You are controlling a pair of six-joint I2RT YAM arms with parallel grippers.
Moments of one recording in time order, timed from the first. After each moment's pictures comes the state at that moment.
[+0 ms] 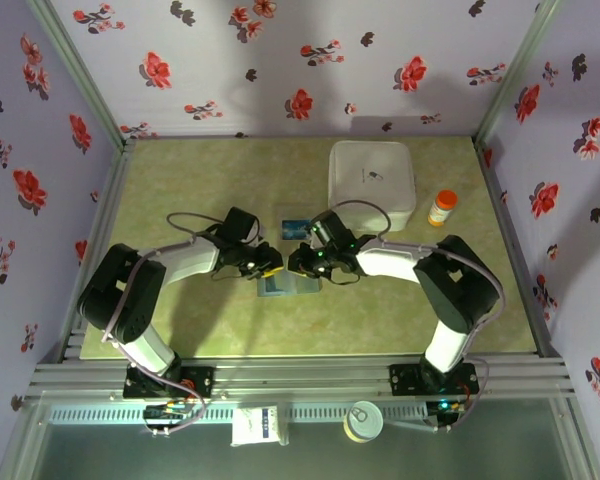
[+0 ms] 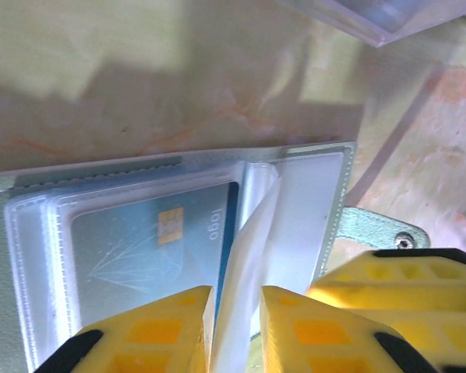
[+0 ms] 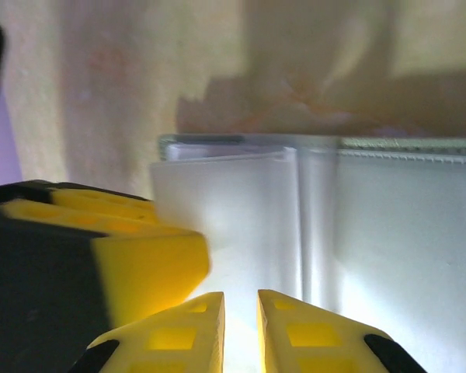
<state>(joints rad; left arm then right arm) -0.56 1.65 0.85 -0.23 0.48 -0.86 0.73 1.72 0.92 -0.06 -0.45 0.90</state>
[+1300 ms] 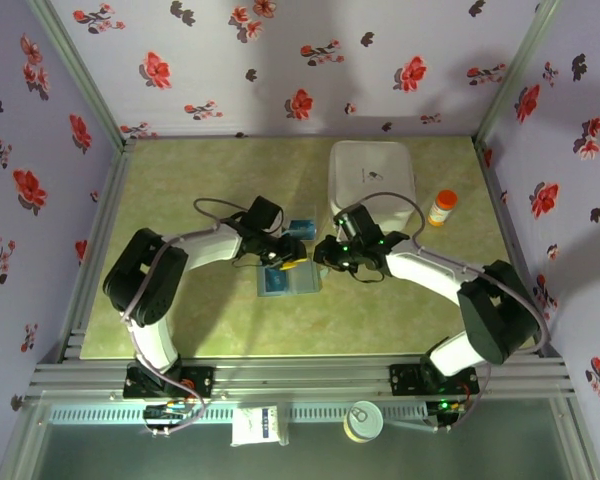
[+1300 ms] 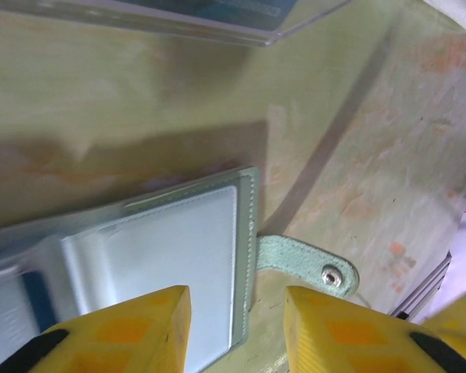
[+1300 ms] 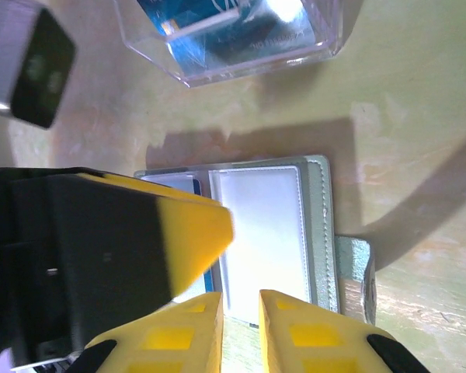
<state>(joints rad) -0.64 1.79 1.04 -0.27 0.50 -0.86 0.65 1.50 0.86 -0.26 -0.34 0.84</state>
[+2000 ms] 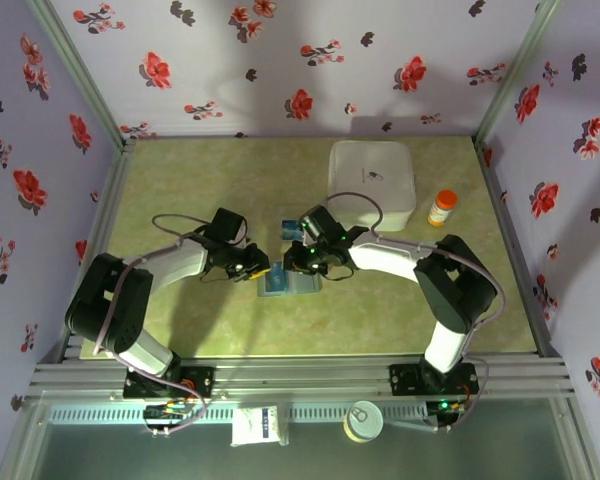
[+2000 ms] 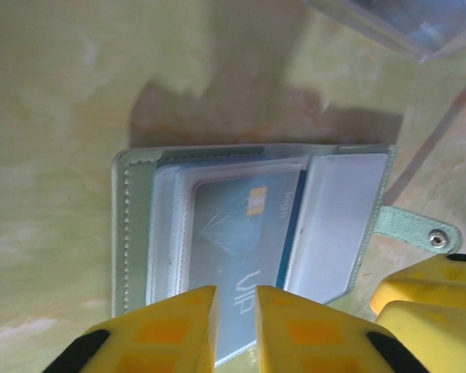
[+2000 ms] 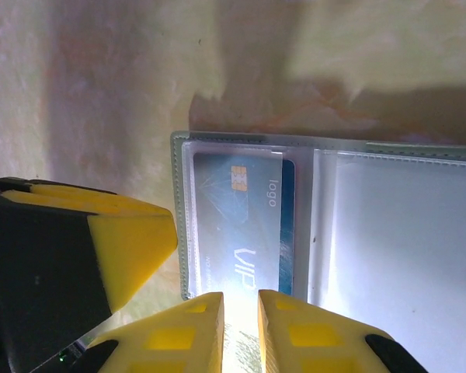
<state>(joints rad) -0.50 1.57 0.80 -0.32 0.44 -0.80 0.78 1.76 1.05 -0.25 -0.39 0.85</state>
